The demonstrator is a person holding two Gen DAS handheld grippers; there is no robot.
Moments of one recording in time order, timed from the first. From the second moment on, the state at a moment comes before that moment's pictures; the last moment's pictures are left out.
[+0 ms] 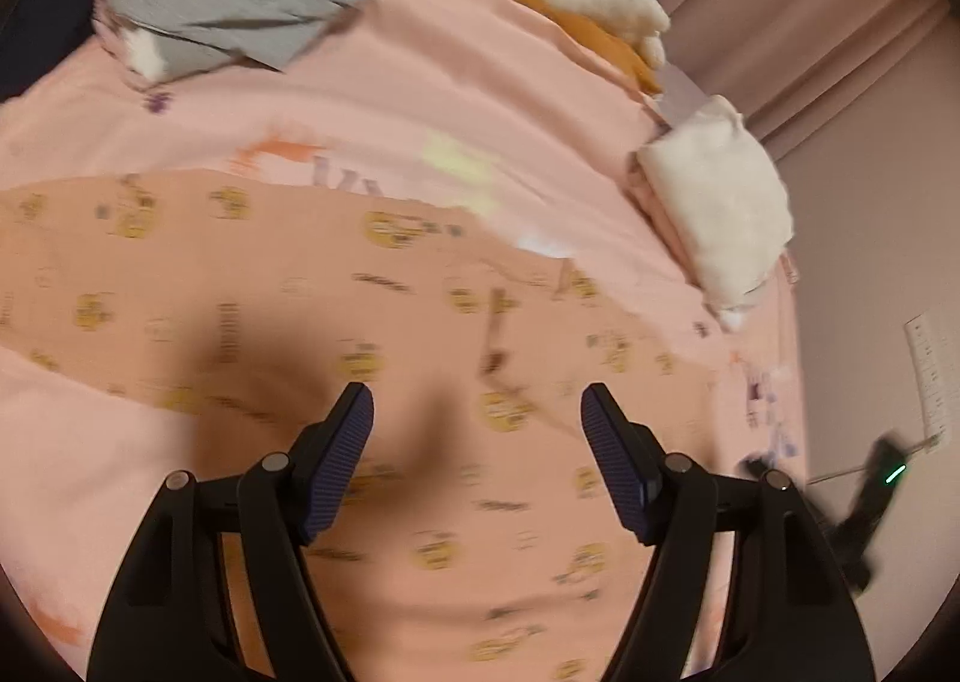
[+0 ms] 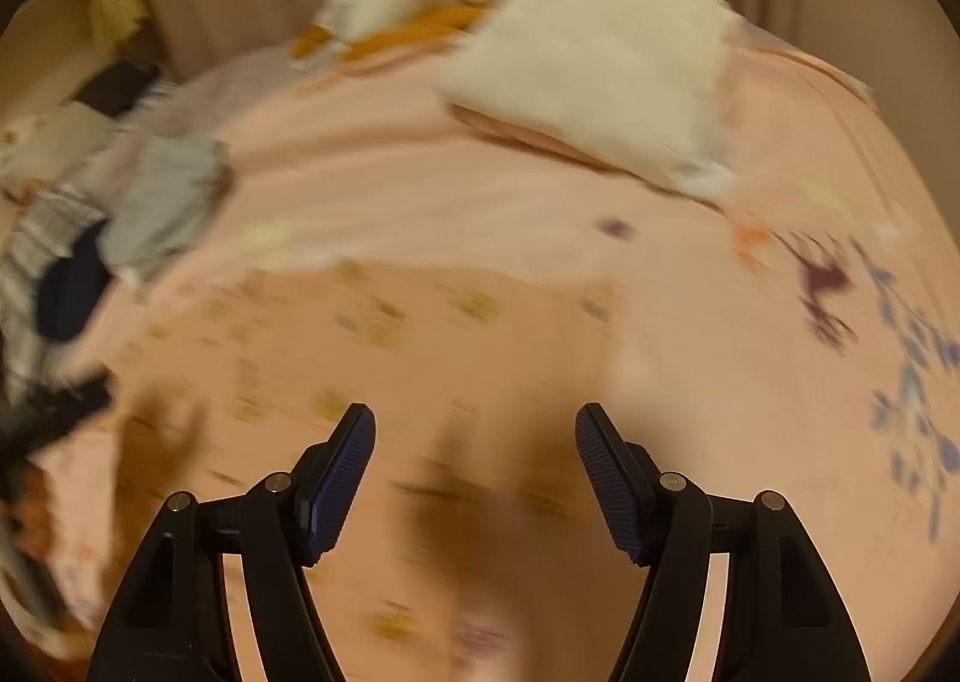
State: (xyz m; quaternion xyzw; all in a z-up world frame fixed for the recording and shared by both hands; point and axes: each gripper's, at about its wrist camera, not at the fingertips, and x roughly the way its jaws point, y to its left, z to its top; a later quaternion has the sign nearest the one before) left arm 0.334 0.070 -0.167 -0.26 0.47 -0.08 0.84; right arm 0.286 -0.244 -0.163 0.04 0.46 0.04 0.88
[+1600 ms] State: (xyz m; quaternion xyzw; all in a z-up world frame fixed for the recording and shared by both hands) left arm 0.373 0.139 -0.264 -0.42 0.45 0.03 0.79; right arm 0.272 -0.268 -0.245 0.18 0.40 0.06 0.90
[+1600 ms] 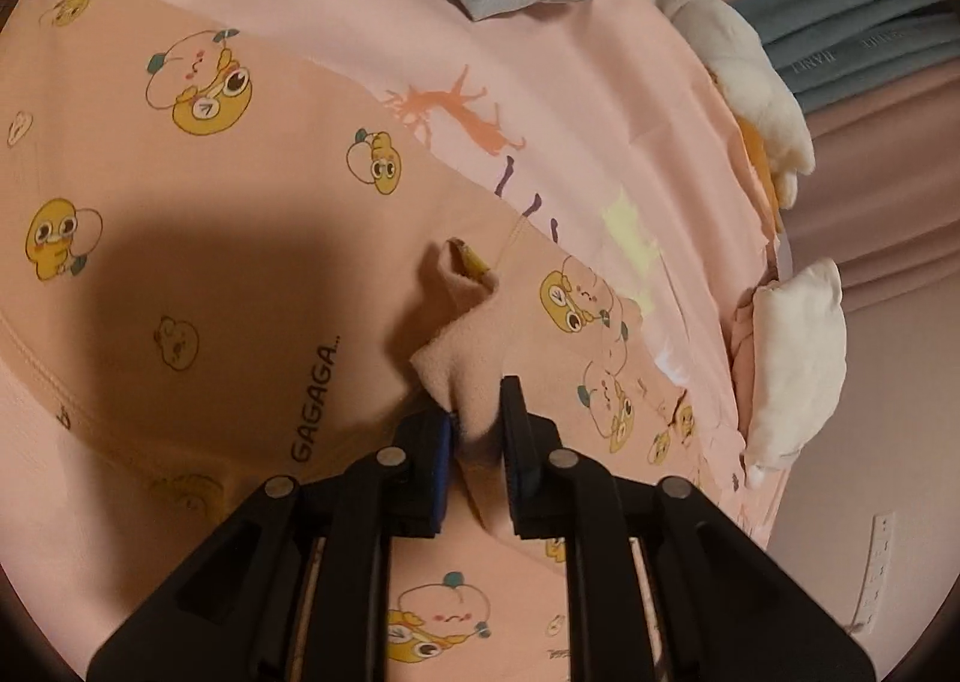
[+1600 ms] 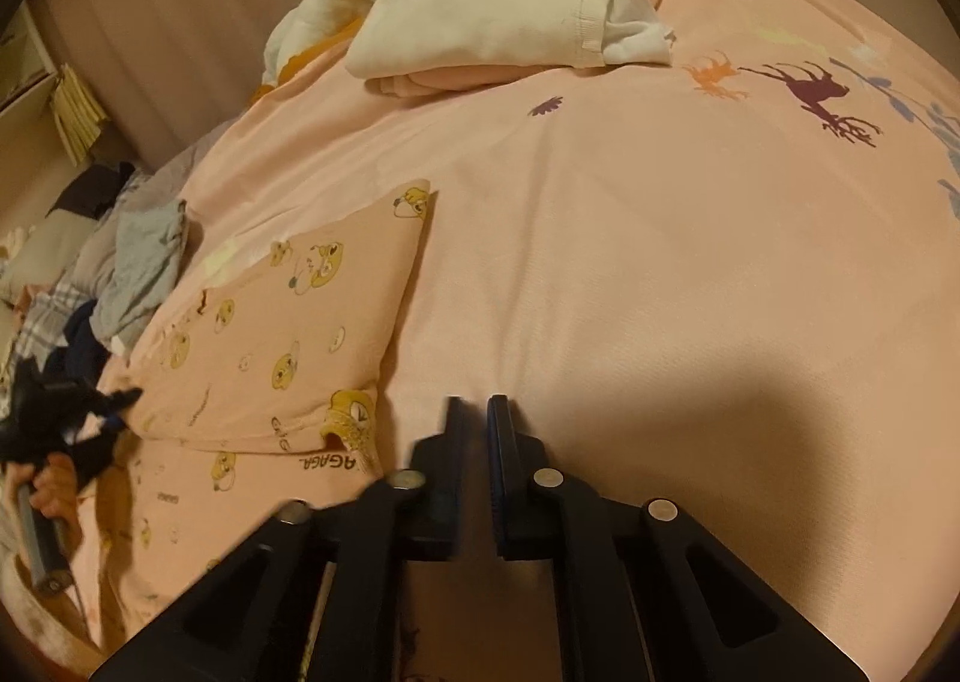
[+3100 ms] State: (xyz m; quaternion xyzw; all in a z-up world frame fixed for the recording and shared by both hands) left arm 0.250 0.395 -0.240 -0.41 0.35 0.32 0.78; right arm 0.262 -0.196 -0.224 0.07 0.48 0.08 0.87
